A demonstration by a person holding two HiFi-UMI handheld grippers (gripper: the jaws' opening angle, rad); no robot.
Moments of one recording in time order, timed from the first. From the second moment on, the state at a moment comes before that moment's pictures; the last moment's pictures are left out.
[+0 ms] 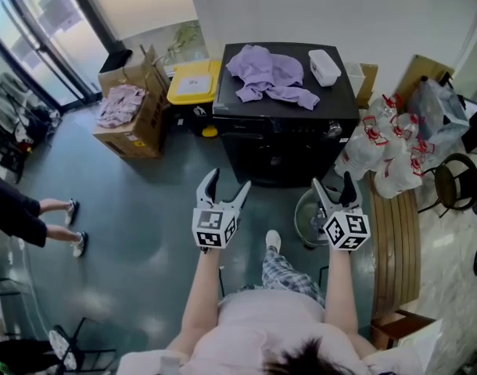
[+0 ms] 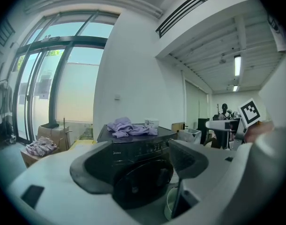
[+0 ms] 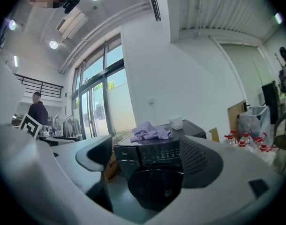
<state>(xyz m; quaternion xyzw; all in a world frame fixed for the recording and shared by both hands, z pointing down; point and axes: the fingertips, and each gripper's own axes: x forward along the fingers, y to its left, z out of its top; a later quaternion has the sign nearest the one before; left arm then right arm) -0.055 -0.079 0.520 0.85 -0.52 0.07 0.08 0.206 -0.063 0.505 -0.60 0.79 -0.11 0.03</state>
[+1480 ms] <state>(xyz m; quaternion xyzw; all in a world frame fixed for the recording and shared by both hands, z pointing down) -0.084 -0.350 0.551 0.86 -0.46 0.22 0.06 0.065 -0.354 0.517 -0.40 0.90 -0.07 -0.13</state>
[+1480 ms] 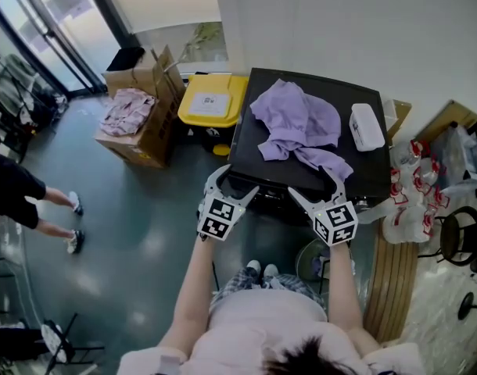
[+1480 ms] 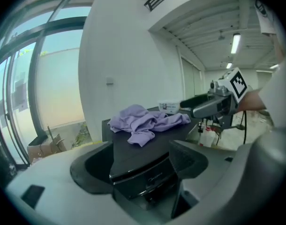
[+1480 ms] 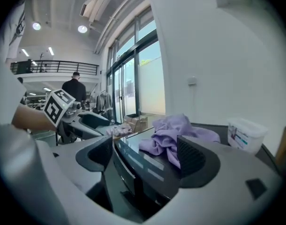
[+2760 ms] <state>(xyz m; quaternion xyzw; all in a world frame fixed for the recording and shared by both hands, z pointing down) -0.076 -0.337 0.662 0.82 -0.16 0.54 0.00 -0.044 -0.321 0.645 -0.08 0.88 0.03 -0.46</state>
